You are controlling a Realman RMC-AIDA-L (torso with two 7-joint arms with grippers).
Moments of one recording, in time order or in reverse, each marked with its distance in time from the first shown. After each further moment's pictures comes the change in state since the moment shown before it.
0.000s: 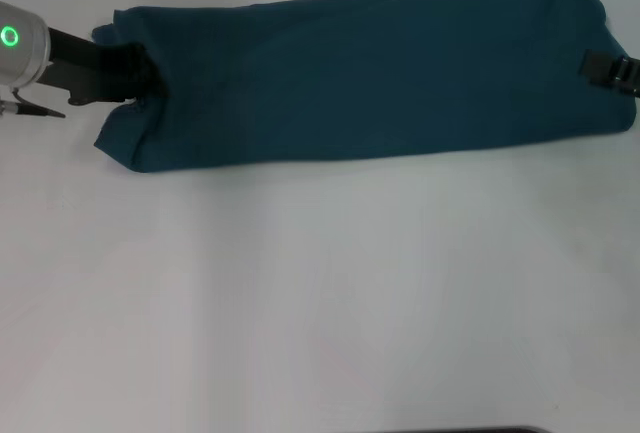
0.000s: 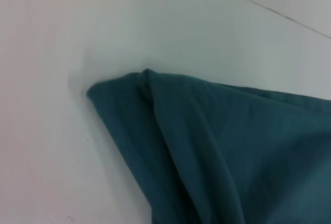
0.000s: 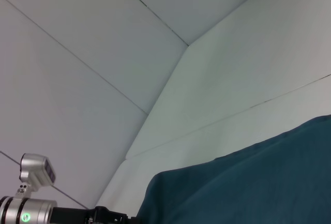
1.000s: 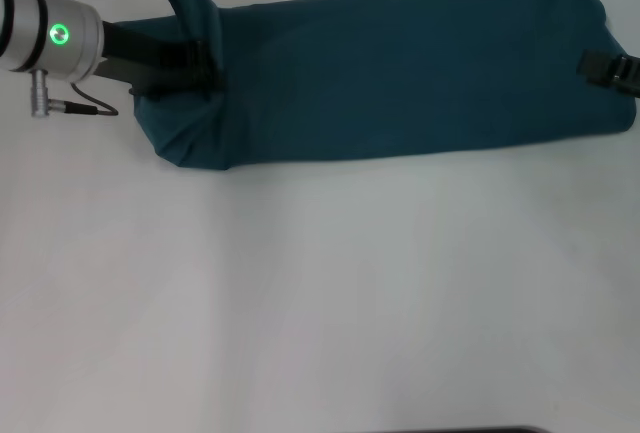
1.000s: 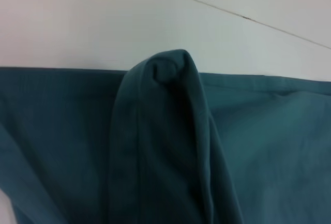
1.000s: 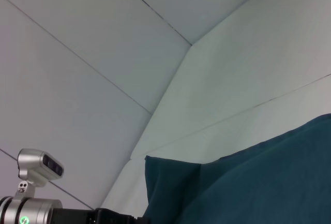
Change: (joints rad) left arm -0.001 -0.069 0.012 -0.078 -0.091 0.074 0.117; right arm 0.002 0.002 0.000 0.002 0.004 -0.007 0.012
